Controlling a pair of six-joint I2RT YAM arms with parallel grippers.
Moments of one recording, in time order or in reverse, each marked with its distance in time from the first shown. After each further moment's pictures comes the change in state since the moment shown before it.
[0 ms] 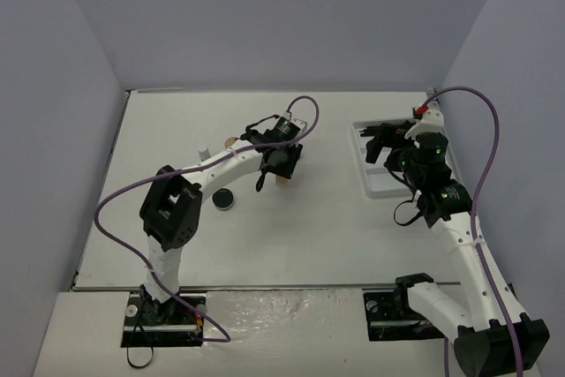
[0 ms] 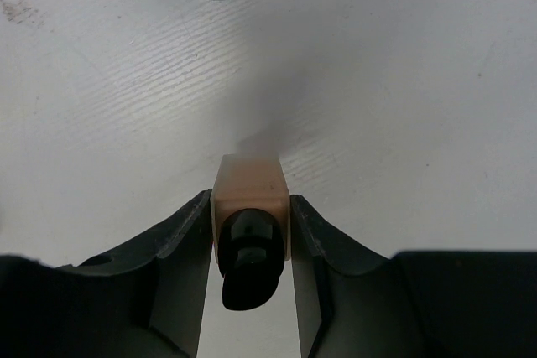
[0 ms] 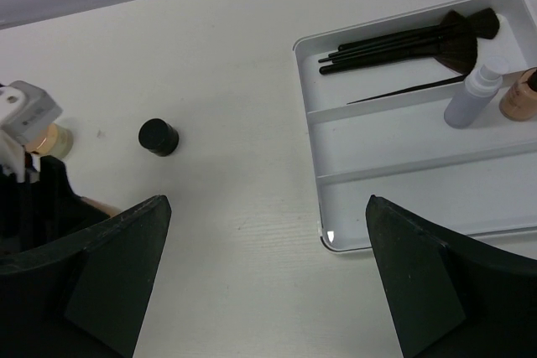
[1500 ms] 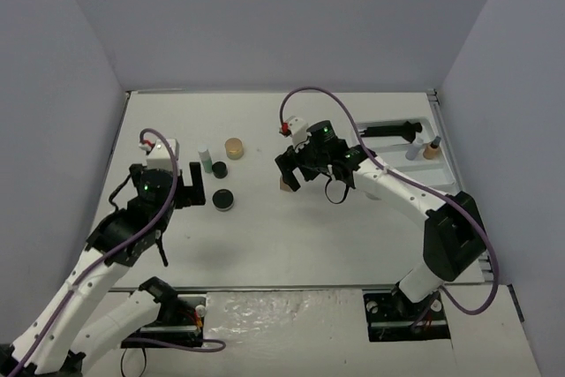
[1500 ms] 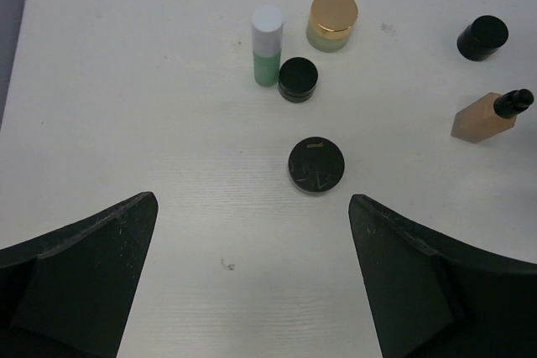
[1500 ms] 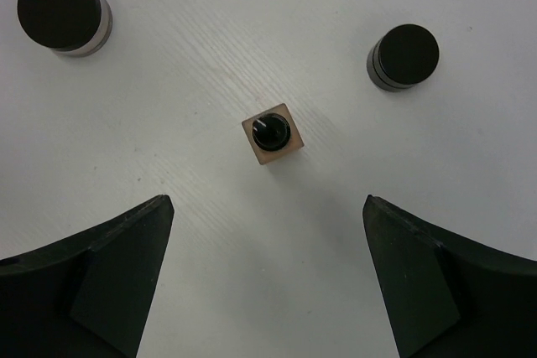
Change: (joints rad) left arm 0.171 -1.147 -0.657 -0.042 -0.376 -0.022; right arm 0.455 0.605 0.244 0.008 -0.209 -0.378
